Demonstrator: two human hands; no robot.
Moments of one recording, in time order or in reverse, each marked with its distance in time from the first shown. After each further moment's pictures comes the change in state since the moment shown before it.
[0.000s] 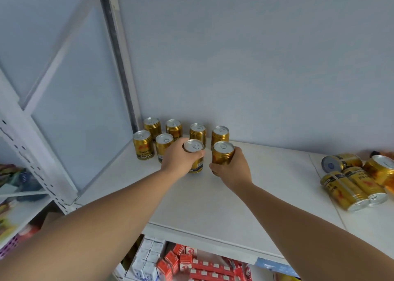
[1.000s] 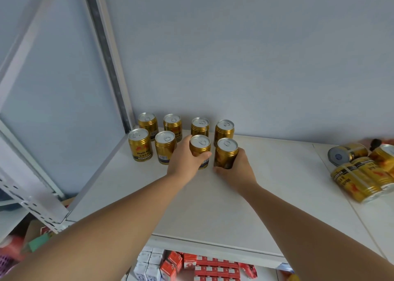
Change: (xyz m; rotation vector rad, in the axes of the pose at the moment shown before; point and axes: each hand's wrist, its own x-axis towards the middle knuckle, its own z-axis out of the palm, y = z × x) left_hand 0.023 -0.039 0.019 -0.043 -0.108 0.040; right_hand 0.020 0.030 0.034 -0.080 -0.029 0.103
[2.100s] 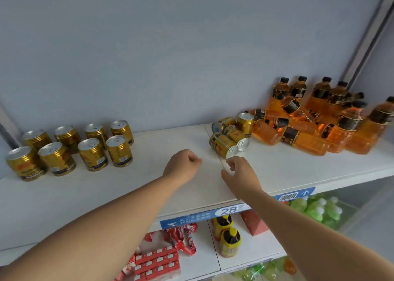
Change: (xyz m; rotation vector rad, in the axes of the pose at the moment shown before) left_hand -0.110 0.178 0.197 0.120 -0.417 0.087; right_hand -0.134 0.152 -0.261 -0.272 0.277 0.042
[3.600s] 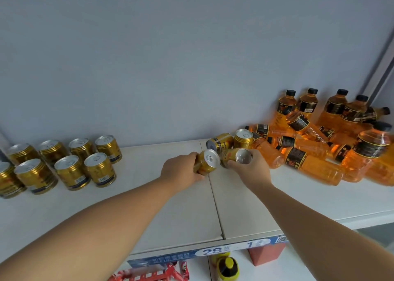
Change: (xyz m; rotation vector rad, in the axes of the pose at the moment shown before) left_hand 0.075 0.037 0.025 0.551 0.041 0.264; right_hand 0.114 0.041 -0.044 0.322 0.122 0.139
